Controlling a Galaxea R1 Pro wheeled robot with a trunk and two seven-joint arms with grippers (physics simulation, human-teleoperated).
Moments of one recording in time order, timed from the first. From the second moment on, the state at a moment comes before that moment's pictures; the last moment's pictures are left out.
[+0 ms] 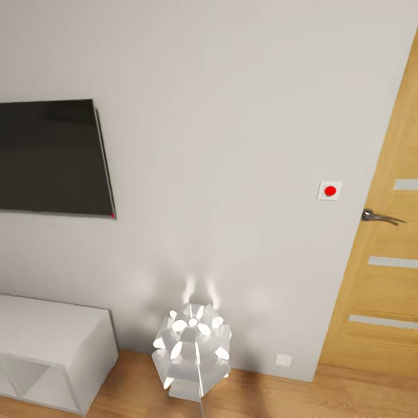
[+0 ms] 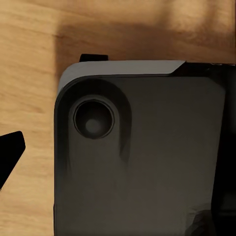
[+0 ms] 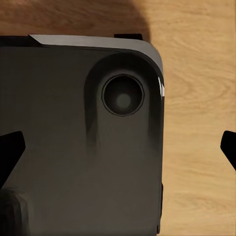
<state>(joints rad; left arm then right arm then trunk) 0.01 -0.02 0.02 -0.06 0.03 -0.06 -0.01 0.00 0.00 -0.01 0.00 -0.01 -0.06 -0.01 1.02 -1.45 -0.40</state>
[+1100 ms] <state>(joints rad) 0.01 -0.02 0.02 -0.07 0.03 -0.06 -0.01 0.00 0.00 -0.01 0.00 -0.01 -0.06 -0.01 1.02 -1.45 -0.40</state>
